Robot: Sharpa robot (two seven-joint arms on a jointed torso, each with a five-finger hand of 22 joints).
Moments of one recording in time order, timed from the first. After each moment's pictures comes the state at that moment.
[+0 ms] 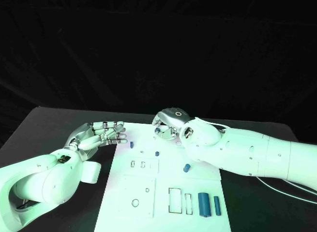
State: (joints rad) left arm 1.23 -0.98 0.01 1.79 -0.01 -0.48 0.30; left_hand 1.47 -0.17 0.33 0.23 0.23 0.96 0.21 0.12 0.07 1.06 0.16 0.10 0.07 1.05 0.11 0.24 0.14 0.16 0.83 0.25 0.46 0.23; right arm 1.33 -0.60 -0.10 1.34 -1.69 -0.48 -0.23; right_hand 1.32 -0.19 0.42 0.00 0.20 1.07 0.16 0.06 0.11 1.14 0.09 0.06 0.12 1.46 0.01 1.21 1.01 0.06 1.38 0.11 1.40 1.28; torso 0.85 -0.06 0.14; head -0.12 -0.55
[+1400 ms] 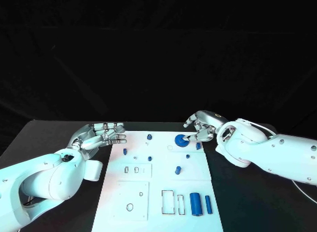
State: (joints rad) left arm 1.23 -0.91 0.00 1.70 -0.01 -0.46 0.29; left_hand 1.47 -0.17 0.34 0.23 0.23 0.96 0.21 0.12 0.07 1.06 0.16 0.10 0.07 1.05 0.12 0.24 0.14 0.16 0.82 0.25 0.47 0.23; right arm 1.33 -0.95 -0.09 1.56 -1.40 -0.43 -0.24; right_hand 1.39 -0.18 -0.01 0.24 0.40 0.92 0.14 0.18 0.15 1.38 0.06 1.25 1.24 1.47 -0.02 1.50 1.31 0.03 1.47 0.08 1.52 1.31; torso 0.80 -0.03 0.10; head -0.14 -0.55
